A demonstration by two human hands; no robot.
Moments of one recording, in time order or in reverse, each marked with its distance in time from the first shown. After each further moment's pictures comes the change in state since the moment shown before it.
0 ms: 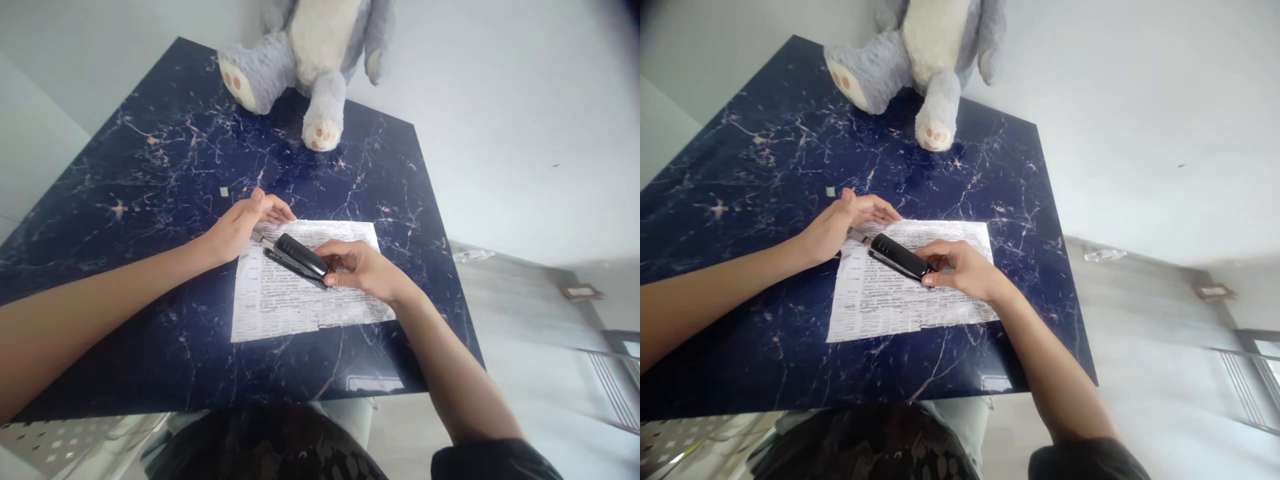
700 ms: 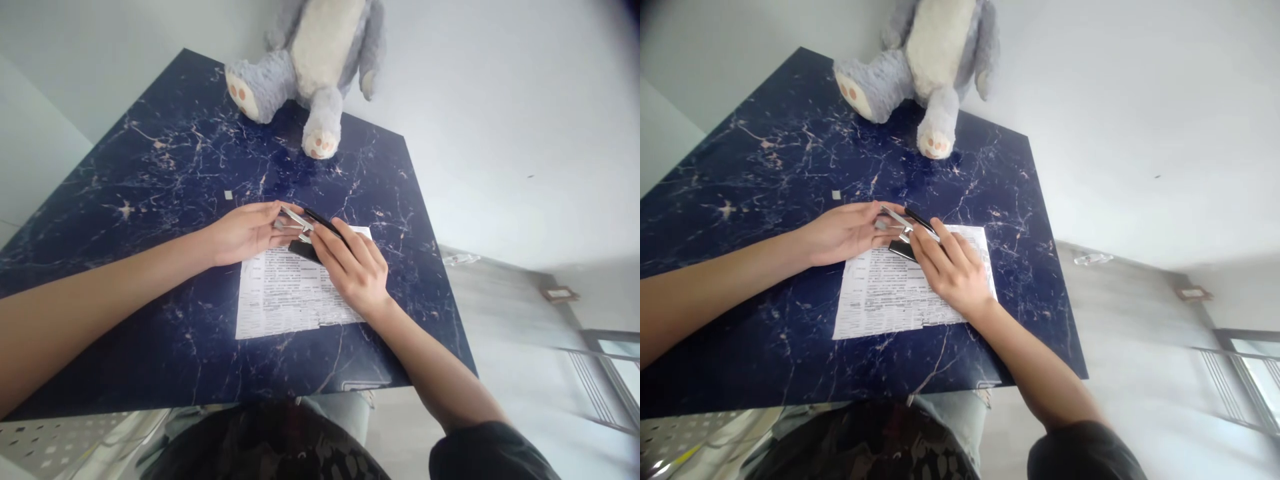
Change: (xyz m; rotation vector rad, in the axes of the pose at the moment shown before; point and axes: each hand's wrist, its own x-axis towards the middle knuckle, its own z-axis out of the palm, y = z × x) left_hand -0.001 0.003 0.000 -0.433 -0.175 -0.136; right_hand -0.009 -0.001 0.039 -1.089 0.484 -0.463
